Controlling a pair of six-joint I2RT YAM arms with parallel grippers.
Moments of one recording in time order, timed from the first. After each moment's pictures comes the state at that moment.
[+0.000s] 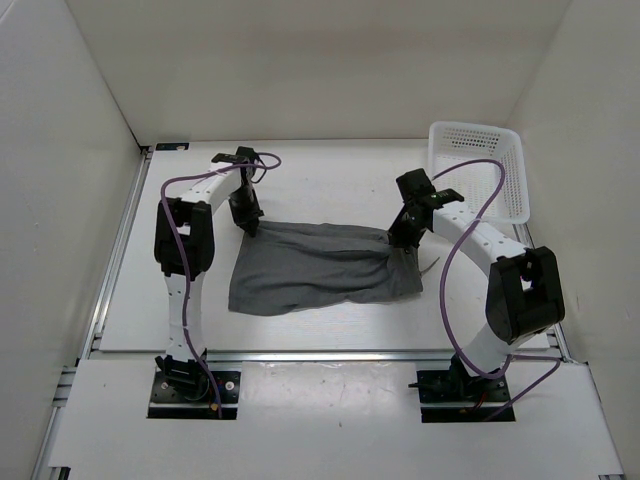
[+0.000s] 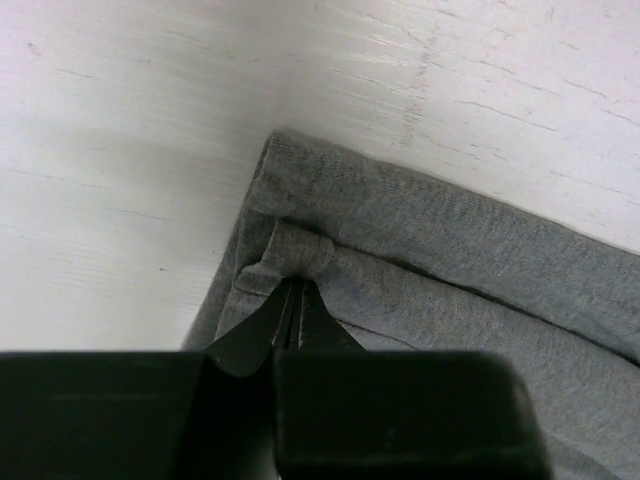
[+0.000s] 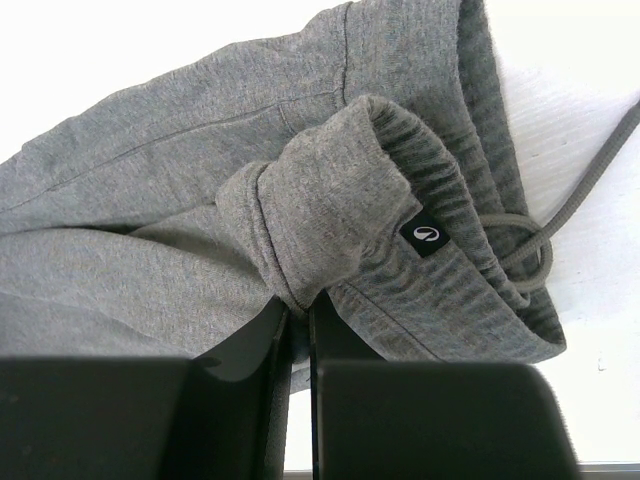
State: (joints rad) left arm -0.22 2.23 1.82 -1.05 -0.05 -0.49; right arm 0.38 1.62 1.21 -0.74 0.07 0.87
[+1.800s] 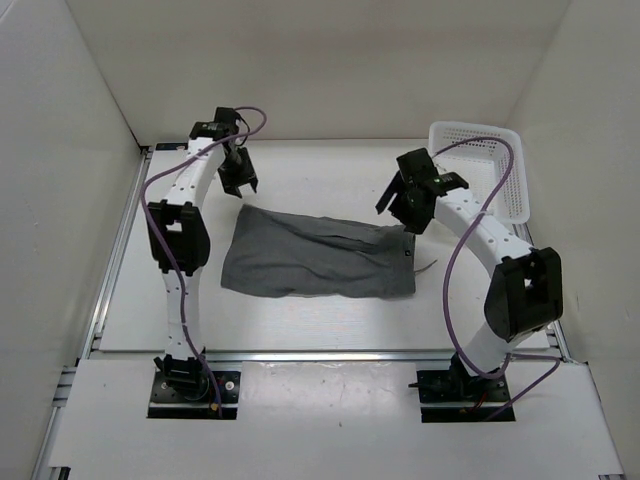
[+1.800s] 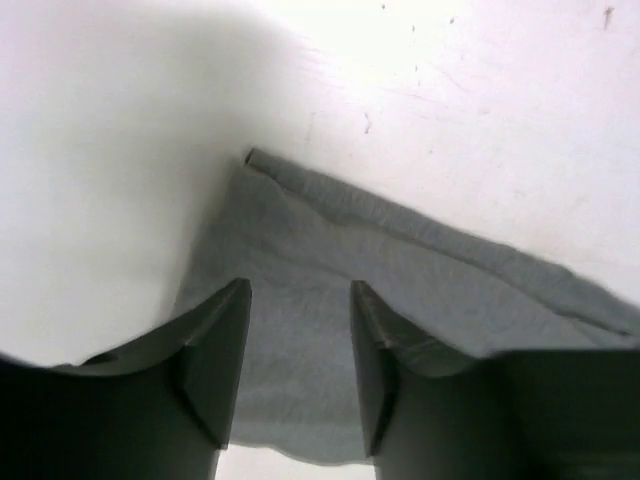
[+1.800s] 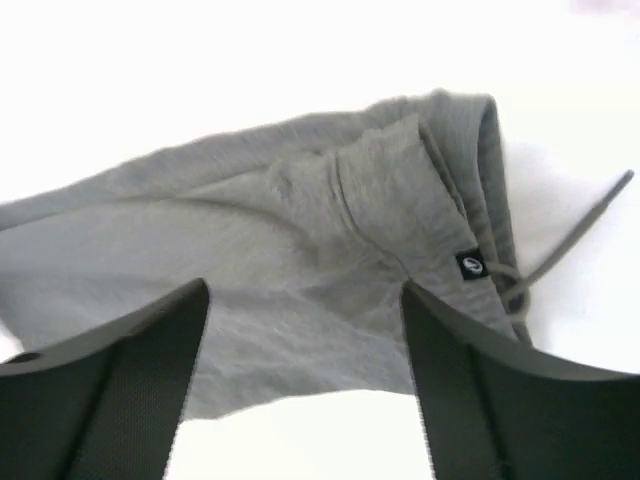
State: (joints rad) left arm -0.15 2.24 2.17 -1.14 0.03 -0.46; right arm 0.39 1.63 1.36 -0.77 0.12 0.86
